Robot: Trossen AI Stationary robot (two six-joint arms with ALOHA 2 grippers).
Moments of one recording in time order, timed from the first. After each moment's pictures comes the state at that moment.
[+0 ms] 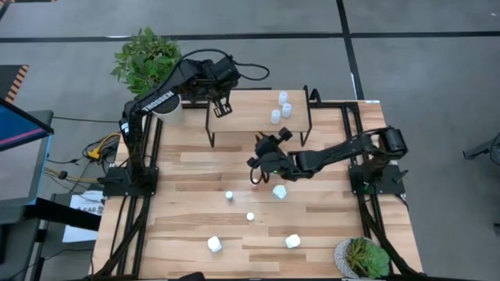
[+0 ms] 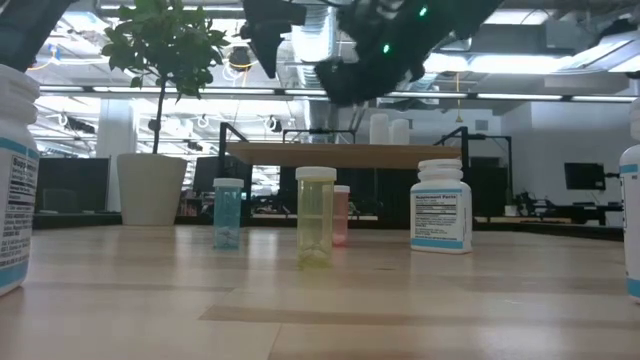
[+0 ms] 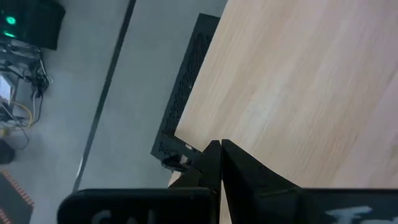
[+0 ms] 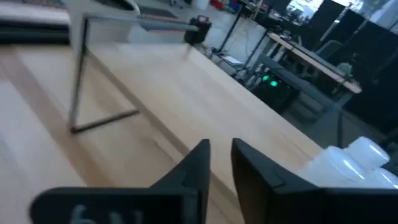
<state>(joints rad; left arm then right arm) 0.45 1.89 2.25 -1.49 -0.43 0.18 0.08 1.74 1.10 0.16 1.08 0.02</state>
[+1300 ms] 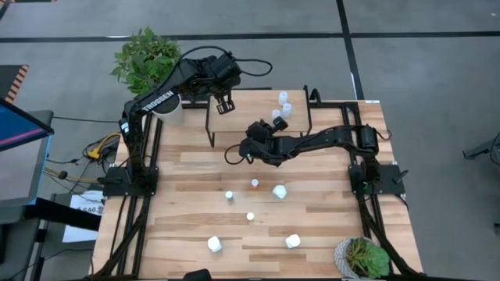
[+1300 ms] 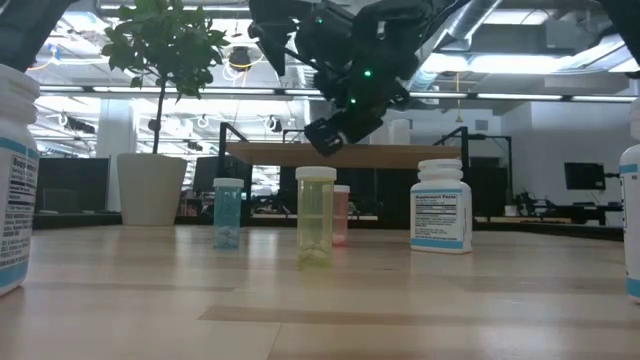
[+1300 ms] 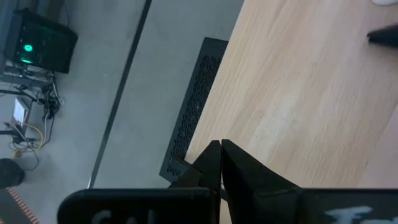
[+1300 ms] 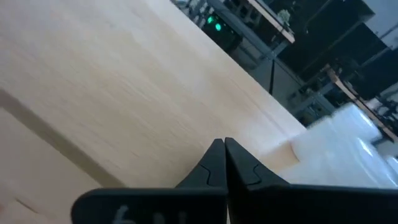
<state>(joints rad) 0.46 1.89 2.25 -1.39 -0.43 0.25 -0.08 1.98 1.41 -0.36 1.19 0.29</state>
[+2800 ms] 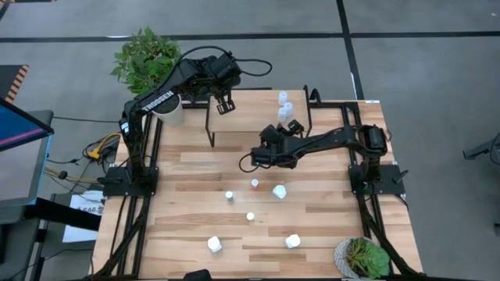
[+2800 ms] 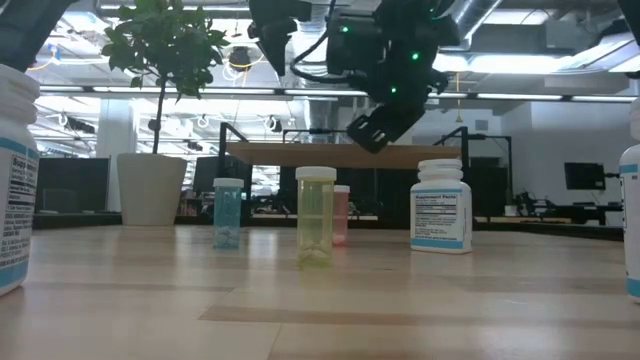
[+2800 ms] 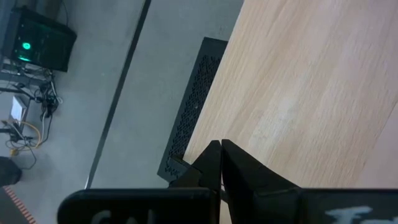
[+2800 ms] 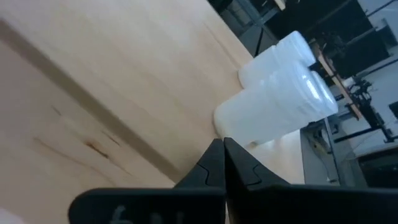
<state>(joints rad) 0.46 1.89 2.25 -1.39 -0.42 0.24 -0.04 1.91 1.41 -0.94 1.18 0.64</state>
